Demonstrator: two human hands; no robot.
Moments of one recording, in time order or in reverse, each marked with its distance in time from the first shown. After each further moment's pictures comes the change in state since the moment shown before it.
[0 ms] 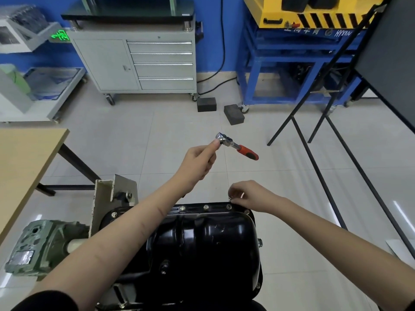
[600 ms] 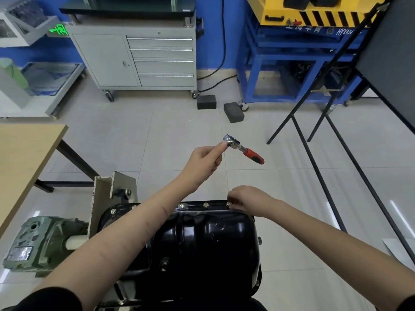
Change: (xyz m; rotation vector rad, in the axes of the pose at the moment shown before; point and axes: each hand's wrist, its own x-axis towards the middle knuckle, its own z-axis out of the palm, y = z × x) left_hand -0.005 0.001 0.008 0.041 -0.049 0.025; right_hand -0.001 -0.004 0.011 -0.373 -0.144 -0.038
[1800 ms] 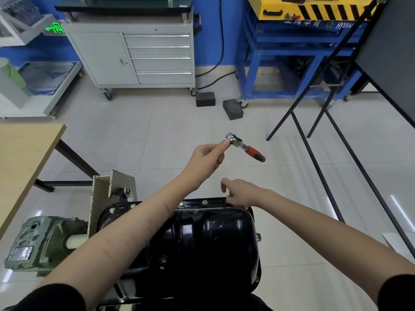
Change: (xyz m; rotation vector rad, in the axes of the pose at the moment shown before) left_hand 0.000 0.002 0.008 0.018 -0.010 -0.018; right_hand 0.021 -0.009 -0.007 0.195 -0.128 0.173
